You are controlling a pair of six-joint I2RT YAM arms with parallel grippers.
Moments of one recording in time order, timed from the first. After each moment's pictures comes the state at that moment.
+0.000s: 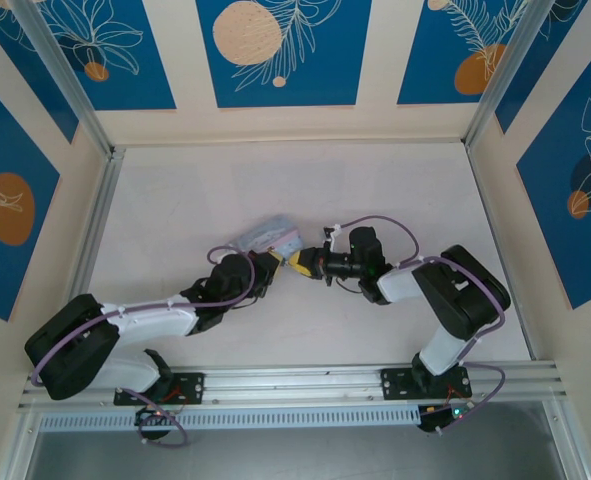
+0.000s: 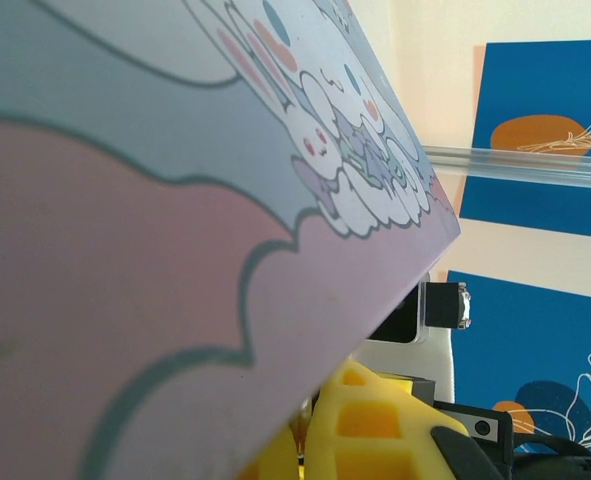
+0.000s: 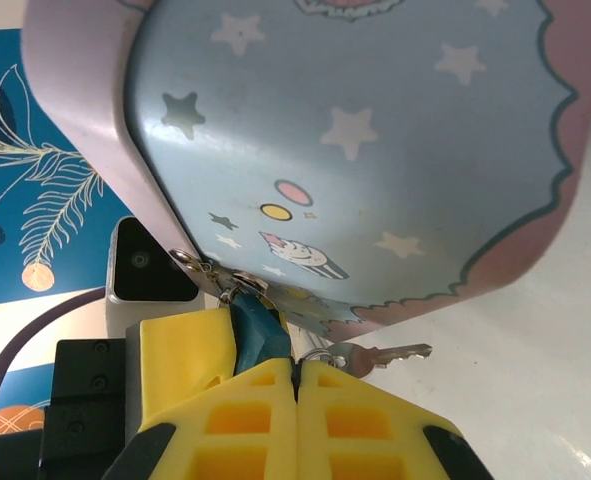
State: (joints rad) left arm -0.85 1.32 0.46 0.47 -0.12 -1.62; right arm 0.54 1.67 0.50 0.86 -0.77 1.40
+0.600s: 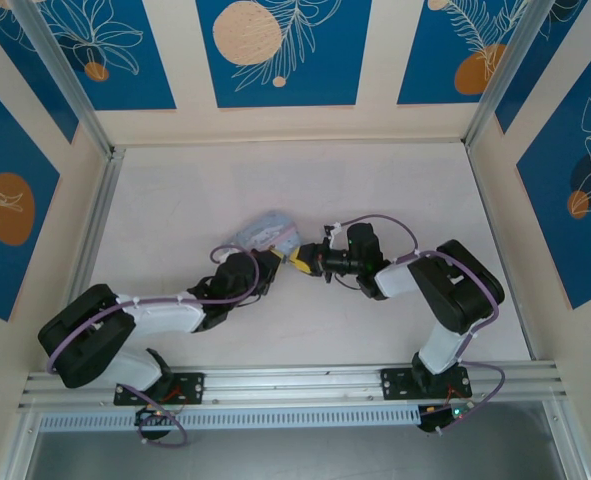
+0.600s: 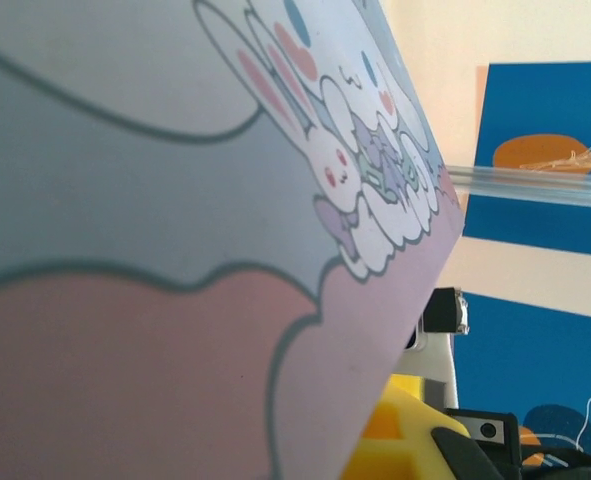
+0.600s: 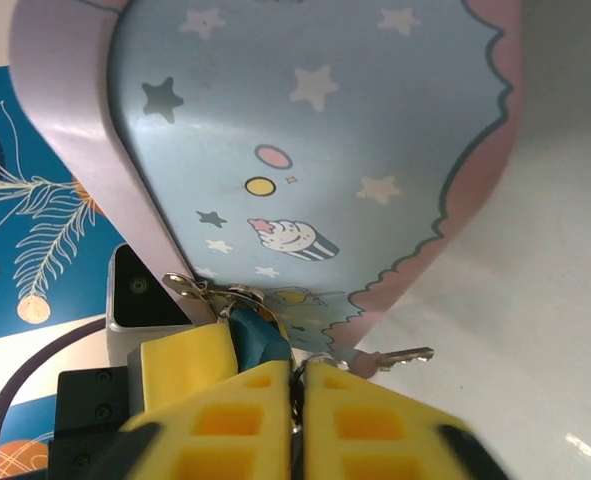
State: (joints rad) left arm -0.85 1.40 0.47 0.55 -0.13 -1.61; right arm 0.53 1.71 0.55 0.82 -0.77 1.42
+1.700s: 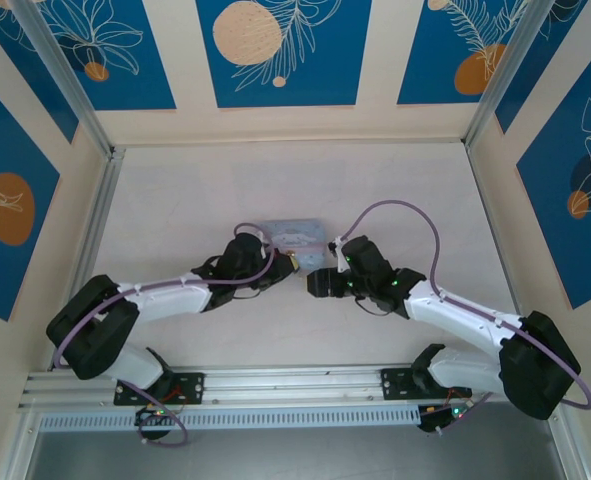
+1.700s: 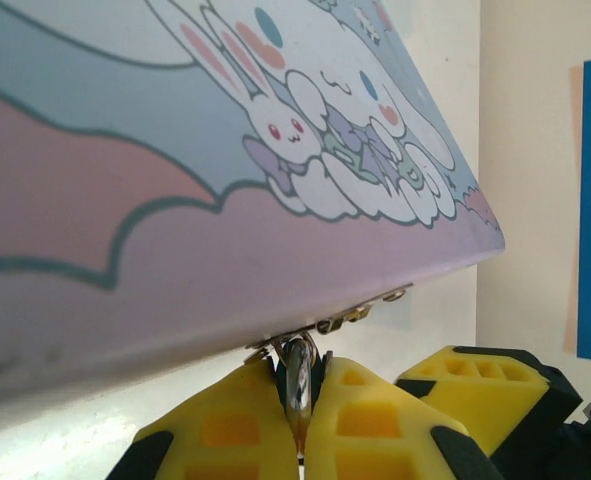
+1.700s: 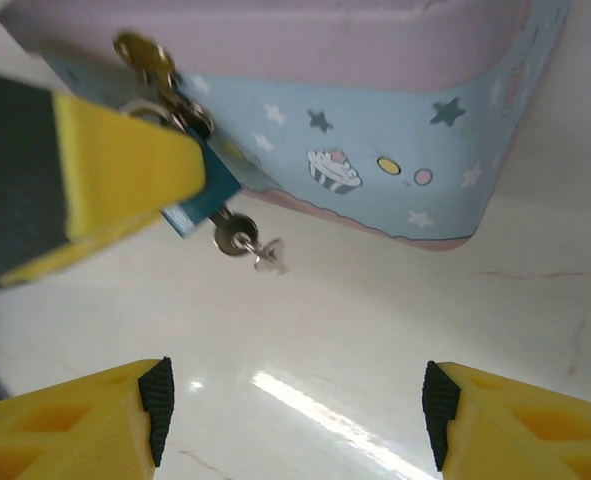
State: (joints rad) left arm -0.76 1.46 0.66 0.25 0.23 -1.12; right arm 0.74 1.14 0.60 -0.26 -0.13 0.54
